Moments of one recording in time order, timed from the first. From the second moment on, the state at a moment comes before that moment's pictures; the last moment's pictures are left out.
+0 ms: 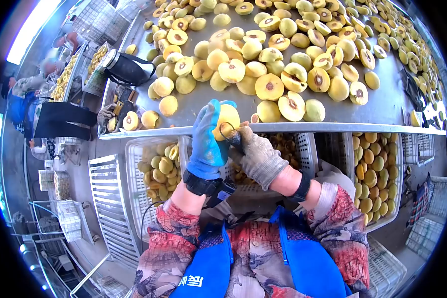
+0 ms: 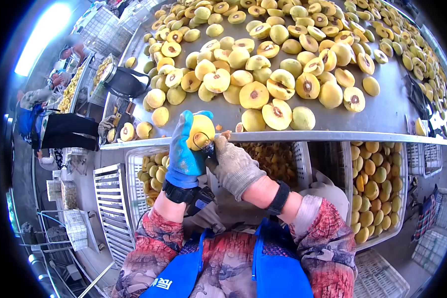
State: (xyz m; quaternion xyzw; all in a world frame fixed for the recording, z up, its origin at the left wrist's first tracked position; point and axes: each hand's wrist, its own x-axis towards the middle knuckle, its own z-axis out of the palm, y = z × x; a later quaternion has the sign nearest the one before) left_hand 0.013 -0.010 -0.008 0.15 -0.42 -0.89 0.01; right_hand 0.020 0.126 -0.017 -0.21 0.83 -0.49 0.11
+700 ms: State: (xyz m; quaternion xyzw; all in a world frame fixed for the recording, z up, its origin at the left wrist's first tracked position) left_hand 0.013 0.008 0.000 0.08 -0.54 -0.84 -0.07; right_hand 0.018 0.140 -0.010 -0.14 0.74 -0.54 0.38
